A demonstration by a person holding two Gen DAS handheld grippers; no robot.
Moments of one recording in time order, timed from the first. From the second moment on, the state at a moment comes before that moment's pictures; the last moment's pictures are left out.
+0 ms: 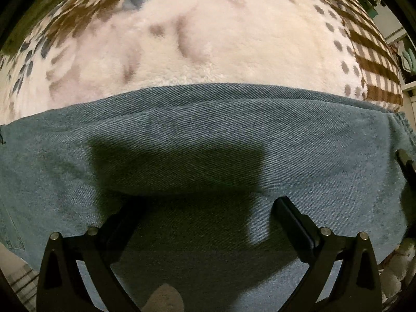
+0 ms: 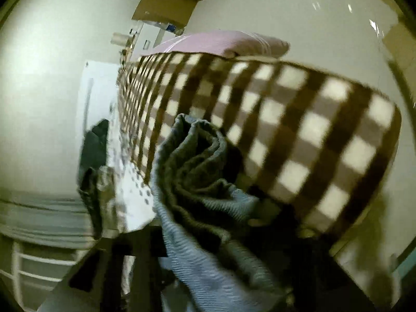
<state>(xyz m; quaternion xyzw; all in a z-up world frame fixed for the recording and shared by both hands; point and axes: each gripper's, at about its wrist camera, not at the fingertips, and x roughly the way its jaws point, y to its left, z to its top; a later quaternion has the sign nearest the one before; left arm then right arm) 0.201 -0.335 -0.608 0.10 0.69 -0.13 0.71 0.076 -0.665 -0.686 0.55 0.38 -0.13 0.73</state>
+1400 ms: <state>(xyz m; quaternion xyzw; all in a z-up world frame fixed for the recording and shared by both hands) 0.219 0.071 -0.494 -0.03 0.63 0.02 0.77 0.194 -0.148 -0.630 0.22 0.57 0.02 0.79</state>
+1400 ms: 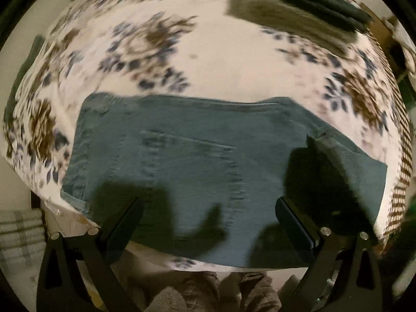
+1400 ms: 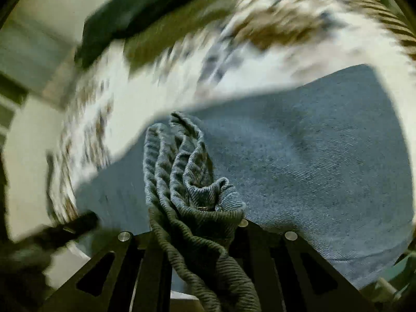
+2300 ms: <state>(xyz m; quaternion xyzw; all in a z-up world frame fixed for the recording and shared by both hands) 0.215 -0.025 -0.567 -0.09 0.73 -0.08 0.68 0.121 -0.328 -0.618 0.32 0.63 -0.08 0.71</state>
